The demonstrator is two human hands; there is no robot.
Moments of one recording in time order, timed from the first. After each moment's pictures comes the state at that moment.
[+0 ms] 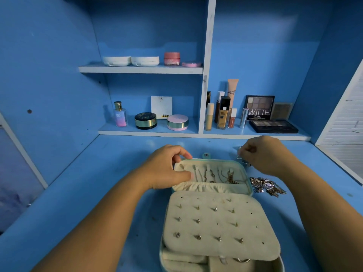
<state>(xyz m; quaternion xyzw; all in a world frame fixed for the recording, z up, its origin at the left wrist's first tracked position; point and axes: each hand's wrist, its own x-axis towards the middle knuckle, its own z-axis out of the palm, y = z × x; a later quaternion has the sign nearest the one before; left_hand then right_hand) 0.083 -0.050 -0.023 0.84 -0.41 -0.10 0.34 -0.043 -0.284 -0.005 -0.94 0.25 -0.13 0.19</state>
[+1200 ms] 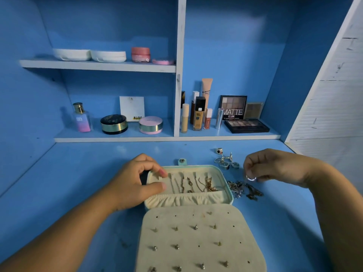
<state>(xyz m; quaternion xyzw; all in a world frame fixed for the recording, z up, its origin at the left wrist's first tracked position) 0.108 -0.053 -0.058 0.76 -0.46 -0.12 0.45 -0.095 -0.330 0.004 -0.86 0.17 0.07 0.47</state>
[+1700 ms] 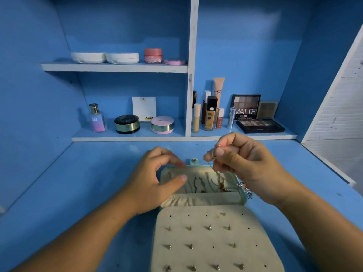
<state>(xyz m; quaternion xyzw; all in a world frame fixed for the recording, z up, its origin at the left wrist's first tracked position) 0.083 -0.056 -0.045 0.75 -0.47 -0.03 0.47 -0.060 -0.235 0.002 -0.68 -0.02 -0.17 0.71</state>
